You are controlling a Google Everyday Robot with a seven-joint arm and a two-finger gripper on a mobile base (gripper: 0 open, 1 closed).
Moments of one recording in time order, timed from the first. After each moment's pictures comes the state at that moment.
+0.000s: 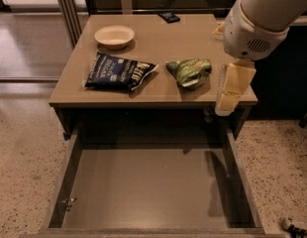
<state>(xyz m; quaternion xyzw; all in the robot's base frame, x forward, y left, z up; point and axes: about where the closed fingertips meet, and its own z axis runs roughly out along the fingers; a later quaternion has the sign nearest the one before) 0.499 -0.142 0.953 -0.67 0.72 -0.02 0.17</state>
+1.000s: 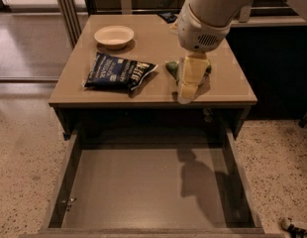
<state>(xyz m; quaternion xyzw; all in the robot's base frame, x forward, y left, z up) 0.547 -0.065 0.943 -0.72 0.66 -0.01 0.20</state>
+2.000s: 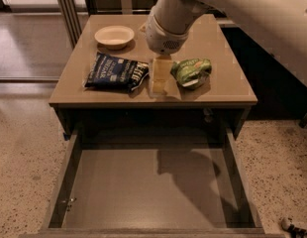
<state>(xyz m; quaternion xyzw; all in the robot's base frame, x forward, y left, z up) 0.606 0.005 0.912 -0.76 0.60 0.00 0.24</state>
